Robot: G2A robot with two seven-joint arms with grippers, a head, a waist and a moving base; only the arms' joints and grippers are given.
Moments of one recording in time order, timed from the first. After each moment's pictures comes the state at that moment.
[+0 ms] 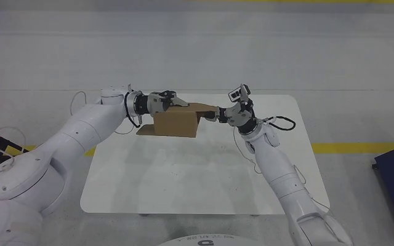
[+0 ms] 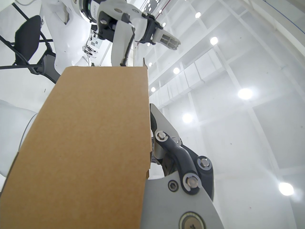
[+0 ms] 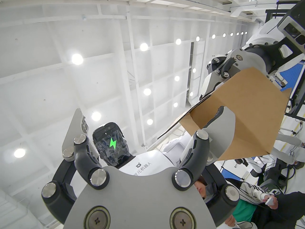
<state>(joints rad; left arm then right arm) 0.41 -1.17 -0.17 -0.77 -1.55 0.29 -1.53 -1.22 -1.34 1.25 -1.23 1.16 -0.16 1.23</state>
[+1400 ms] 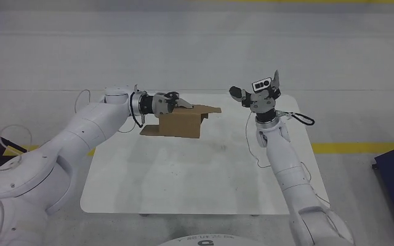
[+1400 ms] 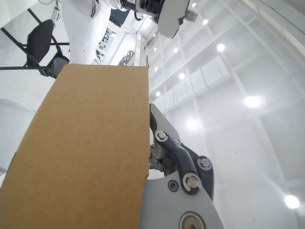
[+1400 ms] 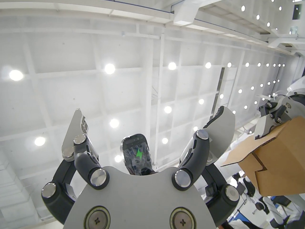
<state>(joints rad) 0.41 -1.21 -0.17 -0.73 -1.49 0.30 -1.52 -1.16 -1.35 1.37 -1.12 1.33 -0.15 1.27</state>
